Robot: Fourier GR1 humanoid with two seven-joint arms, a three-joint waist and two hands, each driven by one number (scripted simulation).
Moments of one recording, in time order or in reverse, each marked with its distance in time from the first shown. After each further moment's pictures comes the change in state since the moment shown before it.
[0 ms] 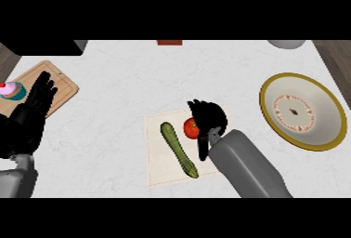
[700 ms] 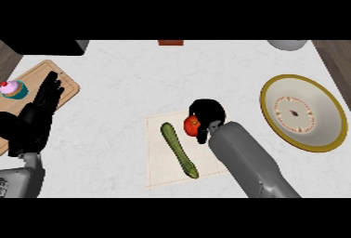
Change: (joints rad) left arm -0.013 -0.051 0.011 0.008 -0.048 -0.029 -0.004; right arm -0.109 0.001 -0.007 0.272 -0.037 -0.133 -0.150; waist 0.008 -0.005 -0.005
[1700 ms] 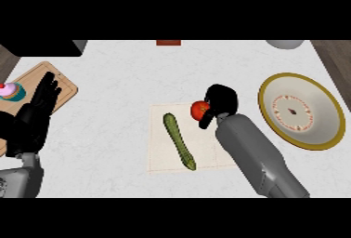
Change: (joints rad) left arm -0.001 -0.016 0.034 0.006 -0.016 -0.014 0.002; right arm -0.058 -0.026 -0.068 0.113 0.040 -0.406 0.189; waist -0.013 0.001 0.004
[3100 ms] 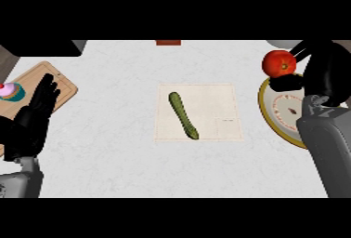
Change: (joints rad) left arm 0.025 -0.022 0.007 -0.051 -0.022 -0.007 0.021; right arm 0.186 -0.319 -0.273 -0.796 0.171 -0.042 0.208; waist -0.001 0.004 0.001
